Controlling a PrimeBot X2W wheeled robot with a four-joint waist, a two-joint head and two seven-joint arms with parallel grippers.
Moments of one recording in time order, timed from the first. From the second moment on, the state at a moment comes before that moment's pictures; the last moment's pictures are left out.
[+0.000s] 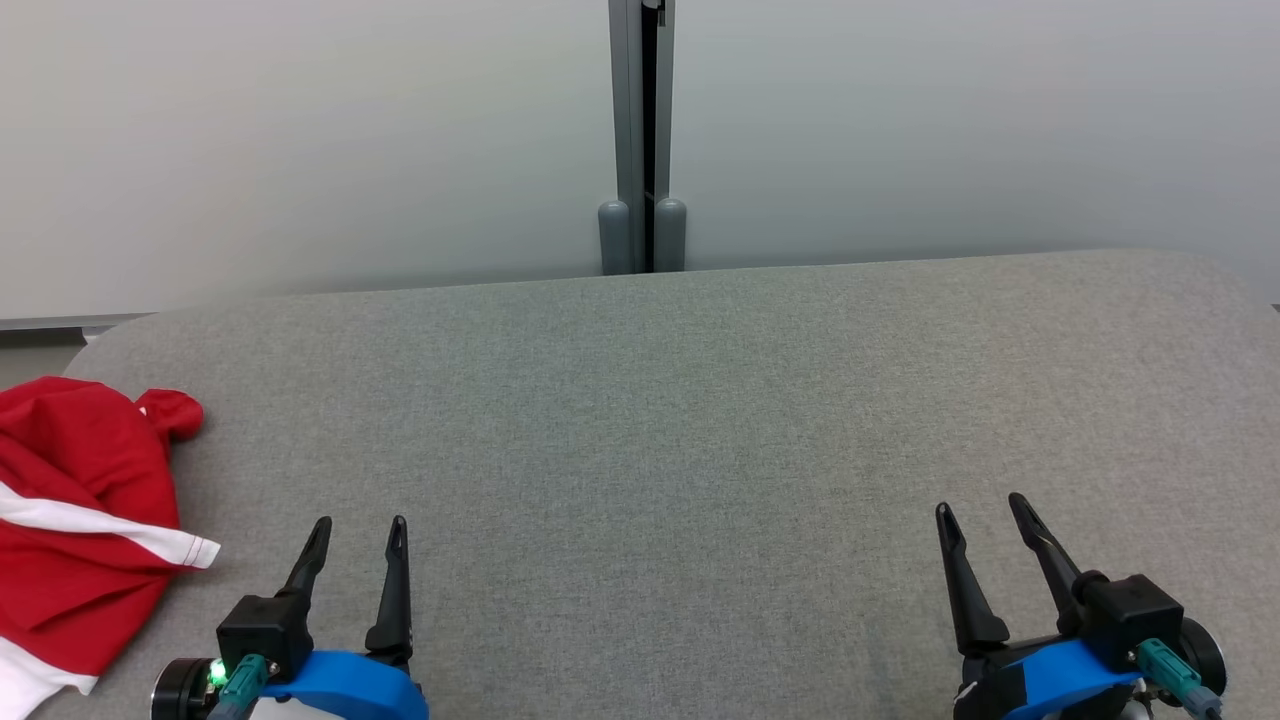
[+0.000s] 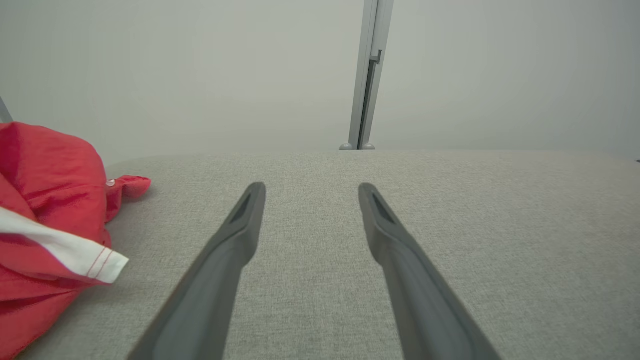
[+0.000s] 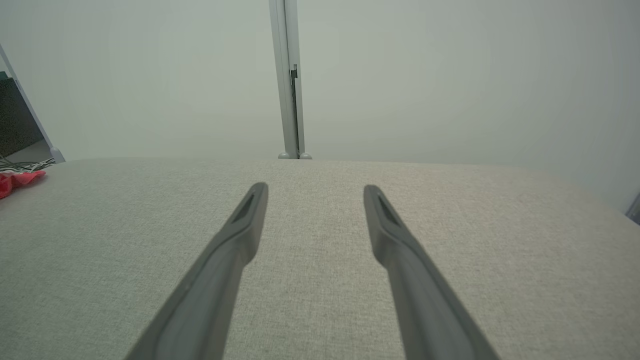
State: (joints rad) left arm -0.08 0.08 -0.04 0.44 -0.13 -0.13 -0.26; right arm -0.05 -0.05 0.02 0.27 0.08 0.13 -0.26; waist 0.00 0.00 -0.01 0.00
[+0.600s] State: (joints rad) left arm -0.08 0.08 -0.03 0.46 -0.13 -0.13 -0.26; right arm -0.04 -0.05 0.01 0.27 0.10 0.13 -0.26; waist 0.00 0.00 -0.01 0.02
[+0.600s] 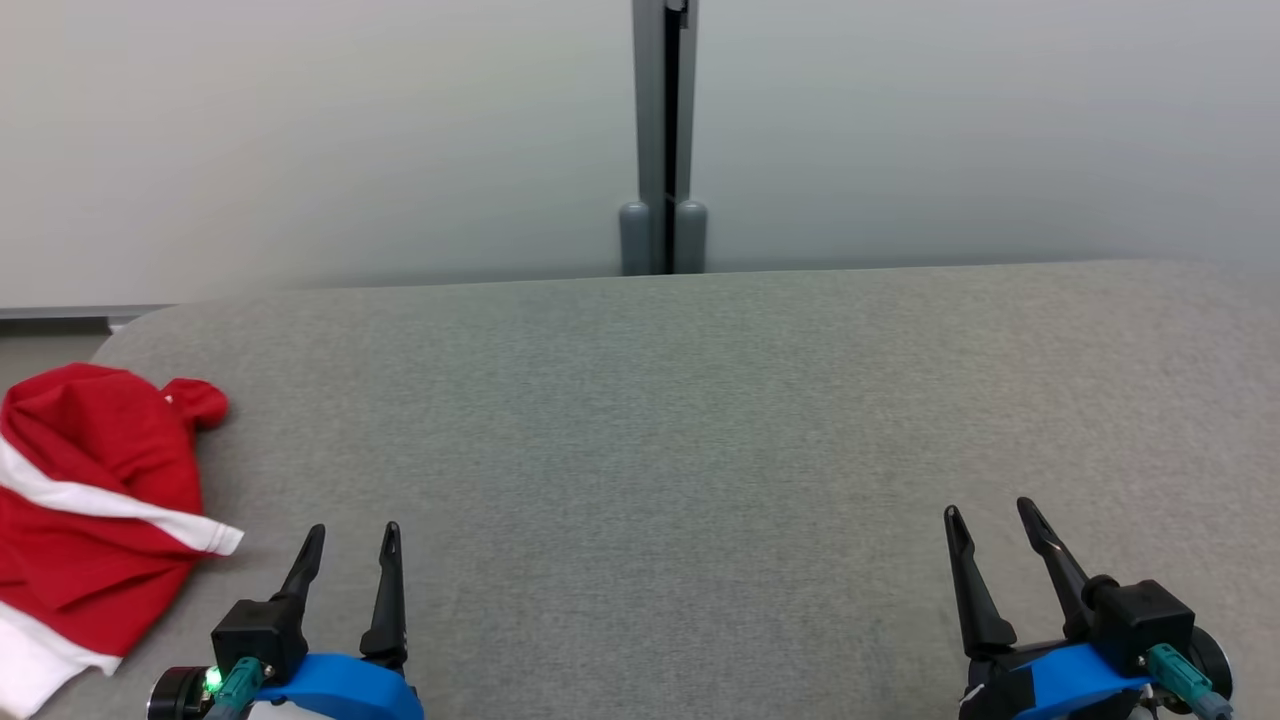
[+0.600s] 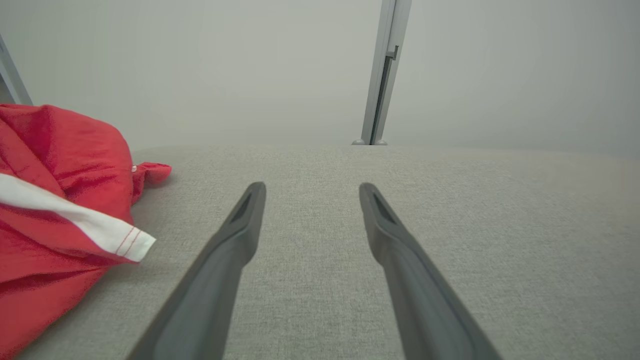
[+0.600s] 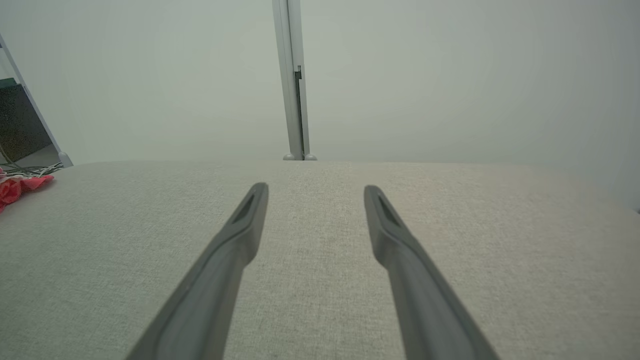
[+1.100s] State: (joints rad) left arm -0.10 0.07 0.04 0.44 -0.13 -0.10 -0.26; right arm -0.06 -0.05 0.04 0.22 0.09 0.13 -0.24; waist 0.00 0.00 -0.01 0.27
